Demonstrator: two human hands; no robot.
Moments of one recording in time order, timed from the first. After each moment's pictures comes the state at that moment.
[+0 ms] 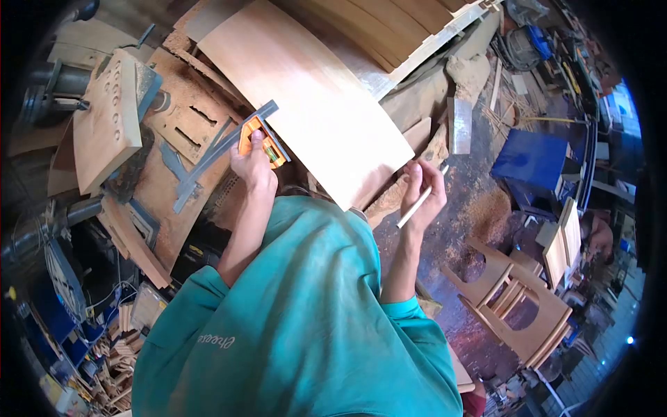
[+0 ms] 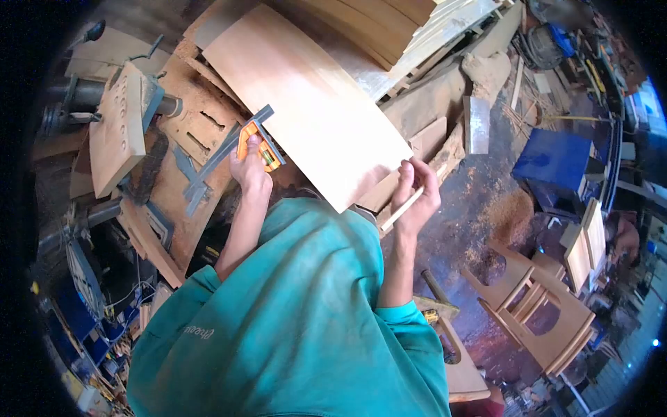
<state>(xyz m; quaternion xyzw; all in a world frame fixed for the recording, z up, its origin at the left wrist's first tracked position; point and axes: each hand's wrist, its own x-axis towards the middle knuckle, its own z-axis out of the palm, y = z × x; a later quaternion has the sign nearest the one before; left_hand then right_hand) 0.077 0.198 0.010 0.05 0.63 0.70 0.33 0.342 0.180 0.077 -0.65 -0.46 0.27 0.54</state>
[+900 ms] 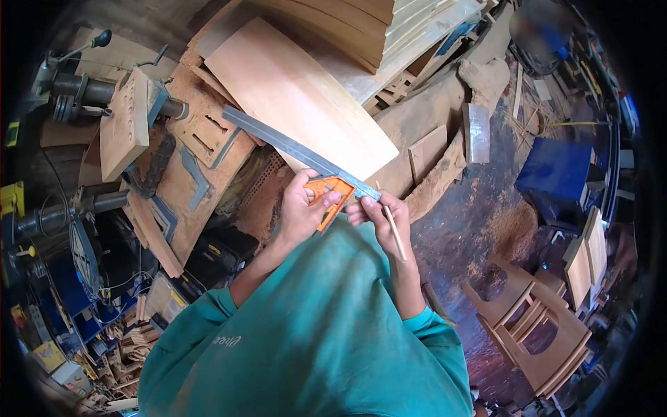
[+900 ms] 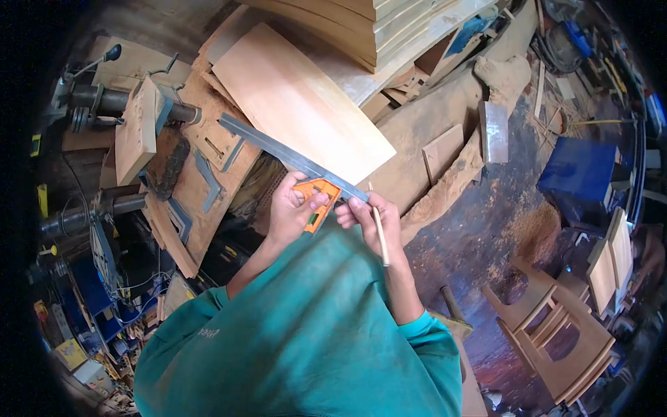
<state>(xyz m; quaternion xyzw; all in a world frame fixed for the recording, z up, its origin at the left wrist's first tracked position) 0.196 0.128 0.099 0.39 0.53 0.50 0.56 0.376 0.140 0.089 -0.42 -0.35 0.74 0.40</state>
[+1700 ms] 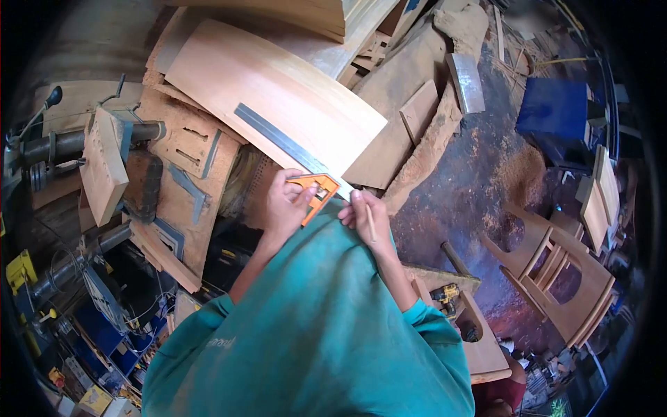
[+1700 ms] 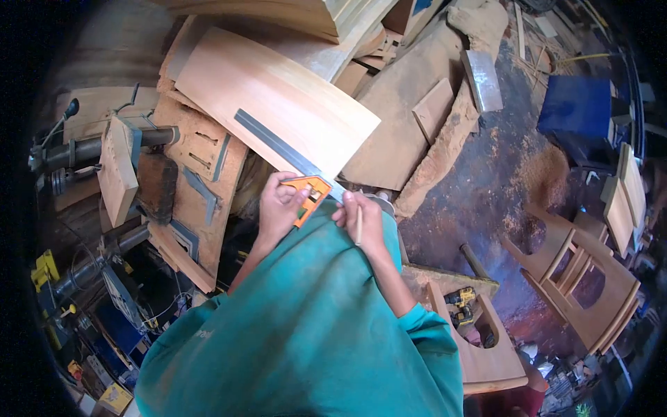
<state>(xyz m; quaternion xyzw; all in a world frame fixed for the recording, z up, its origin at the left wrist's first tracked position) 0.168 0.117 0.065 0.42 0.67 0.31 0.53 0.345 0.088 0.041 -0.60 -0.31 0.65 0.36</state>
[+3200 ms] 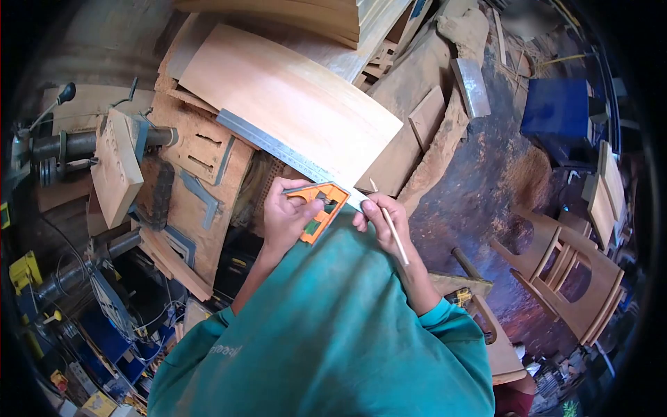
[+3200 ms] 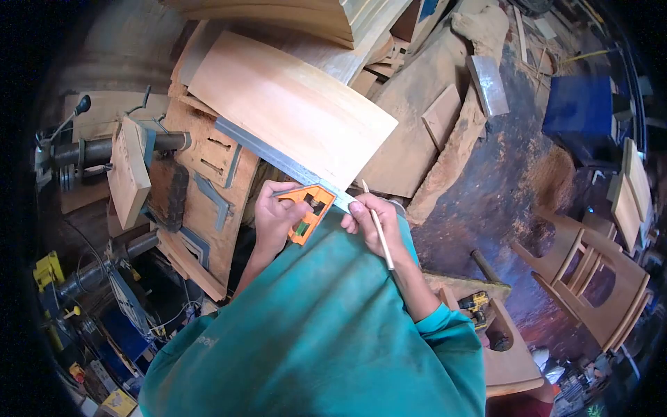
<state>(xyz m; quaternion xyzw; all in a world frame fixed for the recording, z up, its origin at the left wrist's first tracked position) 0.138 0.109 0.095 0.36 0.50 0.47 0.63 0.345 0.089 0.064 -0.44 -0.35 0.70 0.43</state>
